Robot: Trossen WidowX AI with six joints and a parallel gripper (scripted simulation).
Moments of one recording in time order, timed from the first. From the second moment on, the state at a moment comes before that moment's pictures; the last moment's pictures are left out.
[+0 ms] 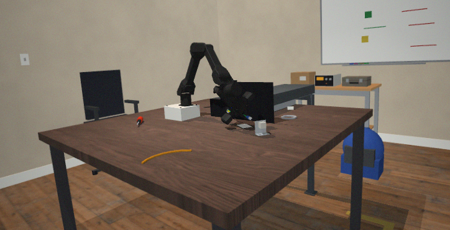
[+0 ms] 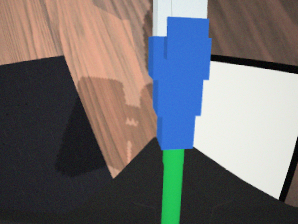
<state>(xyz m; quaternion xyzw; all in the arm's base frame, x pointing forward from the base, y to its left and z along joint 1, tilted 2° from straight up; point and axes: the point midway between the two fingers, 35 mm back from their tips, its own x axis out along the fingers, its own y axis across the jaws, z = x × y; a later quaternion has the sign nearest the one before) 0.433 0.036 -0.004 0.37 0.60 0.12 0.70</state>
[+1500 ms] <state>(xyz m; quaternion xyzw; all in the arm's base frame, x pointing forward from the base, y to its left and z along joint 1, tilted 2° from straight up) 0.425 0.041 -0.010 0.37 0.60 0.12 0.70</state>
